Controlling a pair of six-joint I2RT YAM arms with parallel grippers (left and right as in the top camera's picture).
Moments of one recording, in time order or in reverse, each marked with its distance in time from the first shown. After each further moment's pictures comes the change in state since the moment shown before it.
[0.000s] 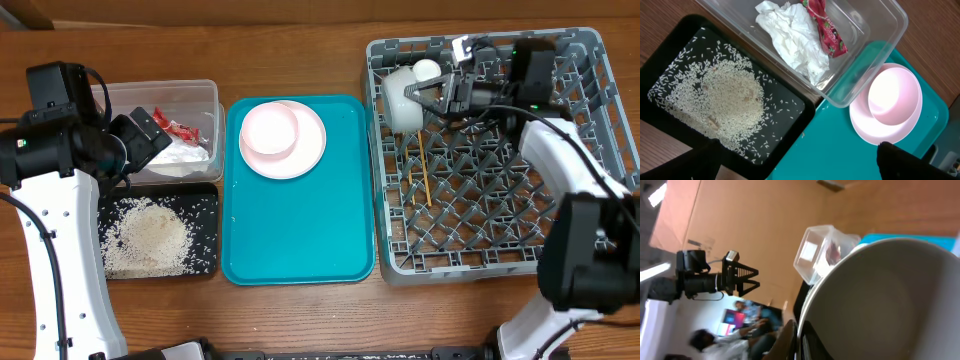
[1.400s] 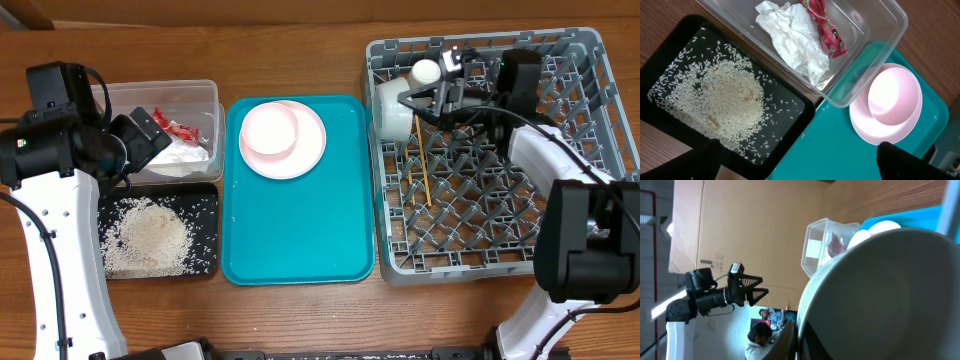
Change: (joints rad) left arm 0.000 0.000 0.000 0.000 0.000 0.000; right arm 0.010 0.045 -0.072 0.181 0.019 0.258
